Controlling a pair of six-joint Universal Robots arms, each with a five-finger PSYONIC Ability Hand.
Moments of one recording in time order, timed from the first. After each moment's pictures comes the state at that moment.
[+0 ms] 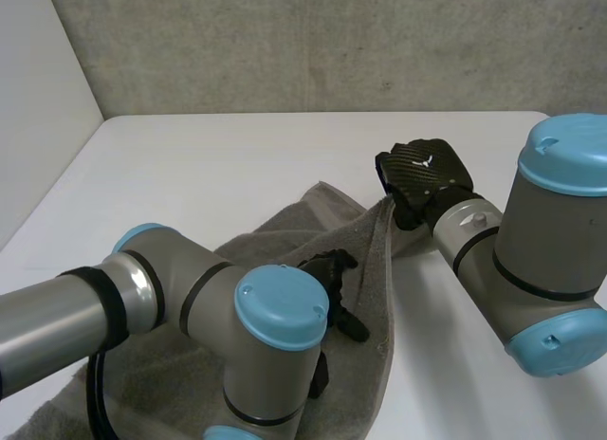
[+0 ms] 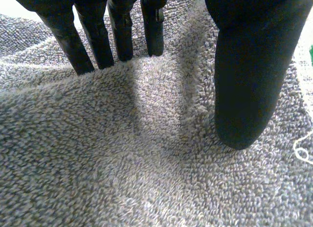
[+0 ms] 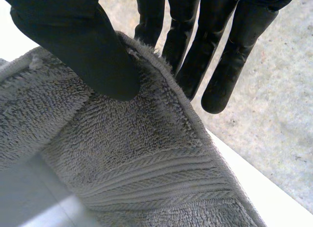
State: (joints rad) left arm 3.77 -2.32 -1.30 3.21 -1.88 2.47; right arm 2.11 -1.22 1.45 -0.07 1.56 2.84; left_hand 0.38 0.38 0.38 0.38 0.21; right_hand 0.97 1.18 1.19 1.19 0.99
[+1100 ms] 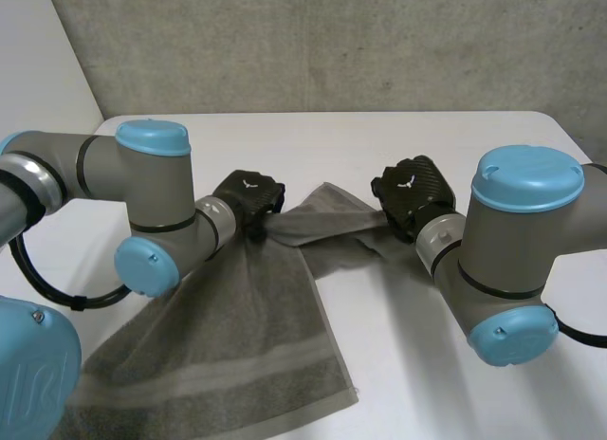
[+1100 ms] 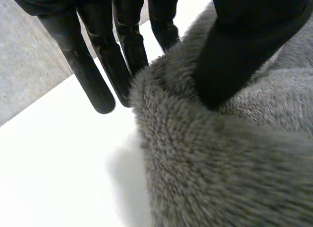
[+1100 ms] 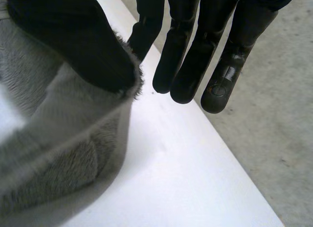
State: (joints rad) left arm 4.22 -2.48 -0.85 2.93 -1.40 3.49; right arm 2.12 -1.05 1.39 -0.15 1.62 2.56; left_hand 0.96 0.99 0.99 0.99 0.81; right_hand 0.98 1.18 1.19 1.19 0.99
